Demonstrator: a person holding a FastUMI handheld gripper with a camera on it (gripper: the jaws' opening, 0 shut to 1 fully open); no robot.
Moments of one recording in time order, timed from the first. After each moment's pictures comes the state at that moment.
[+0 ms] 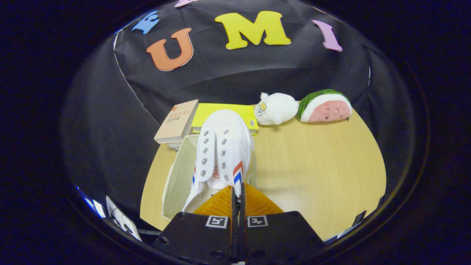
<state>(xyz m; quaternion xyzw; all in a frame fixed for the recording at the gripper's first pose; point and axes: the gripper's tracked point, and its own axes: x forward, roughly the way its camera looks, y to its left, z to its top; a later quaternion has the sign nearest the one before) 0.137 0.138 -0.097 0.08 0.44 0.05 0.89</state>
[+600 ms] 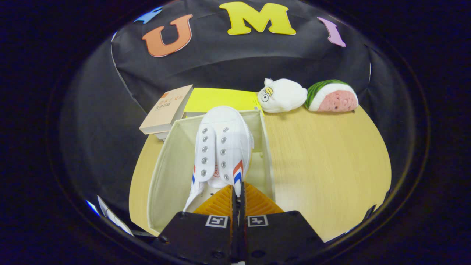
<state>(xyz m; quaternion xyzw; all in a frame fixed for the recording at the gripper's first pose) 0.160 0.156 -0.157 0.07 0.45 -0.01 0.89</state>
